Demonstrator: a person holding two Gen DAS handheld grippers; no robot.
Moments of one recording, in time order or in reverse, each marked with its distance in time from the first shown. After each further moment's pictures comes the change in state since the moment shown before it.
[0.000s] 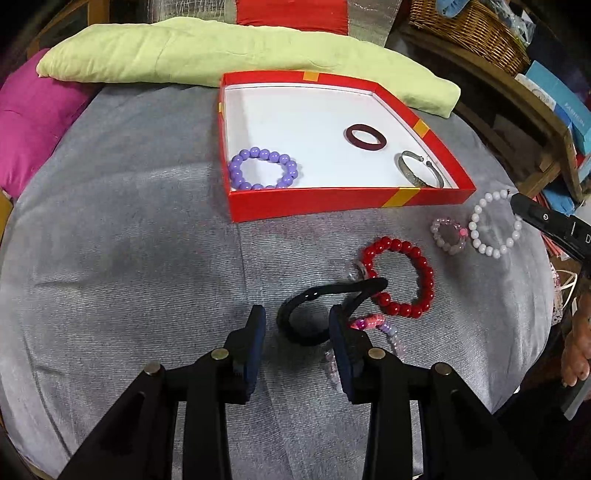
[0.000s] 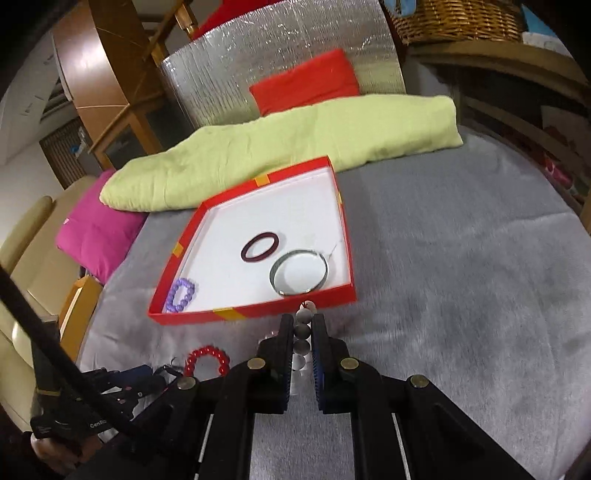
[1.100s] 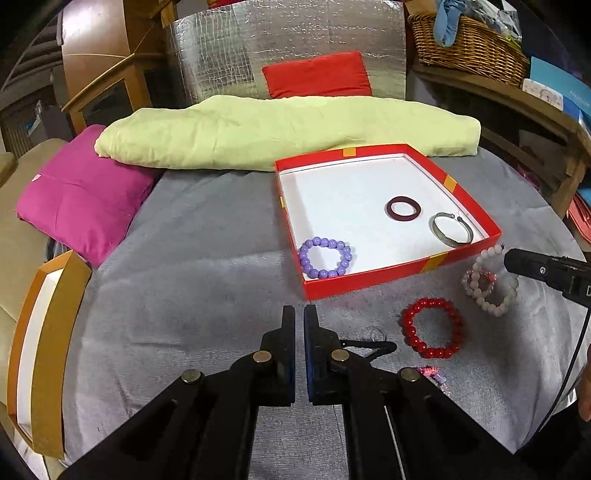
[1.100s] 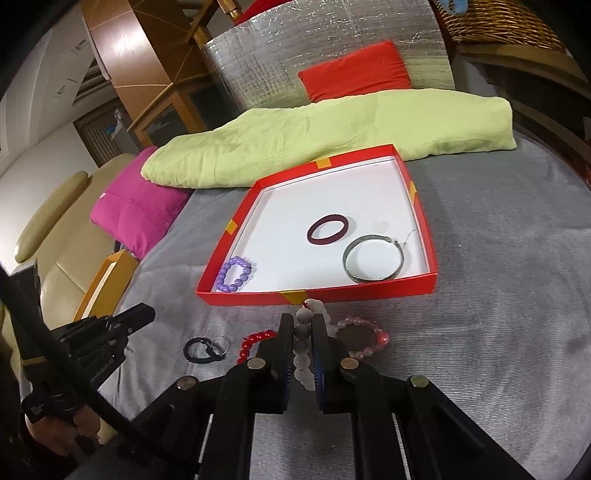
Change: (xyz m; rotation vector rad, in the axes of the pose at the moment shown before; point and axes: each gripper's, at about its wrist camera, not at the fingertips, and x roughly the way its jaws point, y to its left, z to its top) left arm -0.058 -0.004 0.013 0.082 -0.247 0.281; right arm 0.013 0.045 -0.013 -0.092 0.045 0.145
